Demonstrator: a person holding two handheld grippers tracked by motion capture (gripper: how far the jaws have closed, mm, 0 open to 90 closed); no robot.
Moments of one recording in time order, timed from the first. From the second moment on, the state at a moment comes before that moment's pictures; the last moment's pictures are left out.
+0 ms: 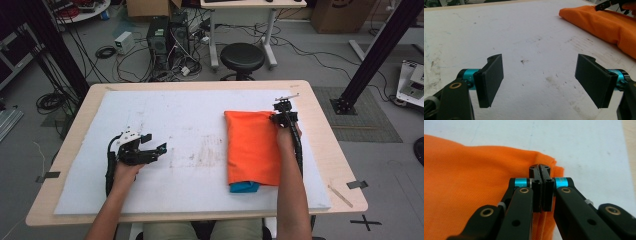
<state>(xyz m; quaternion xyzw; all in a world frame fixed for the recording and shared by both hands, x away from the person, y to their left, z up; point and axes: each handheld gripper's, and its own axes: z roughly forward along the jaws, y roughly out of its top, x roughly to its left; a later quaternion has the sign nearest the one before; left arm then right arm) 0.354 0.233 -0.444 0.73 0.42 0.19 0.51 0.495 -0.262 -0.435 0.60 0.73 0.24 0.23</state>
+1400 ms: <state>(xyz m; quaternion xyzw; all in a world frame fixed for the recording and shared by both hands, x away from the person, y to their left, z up) 0.335 0.235 -0.440 0.73 0.42 0.19 0.51 0.334 -0.173 -0.421 0.44 0.83 0.31 0.18</state>
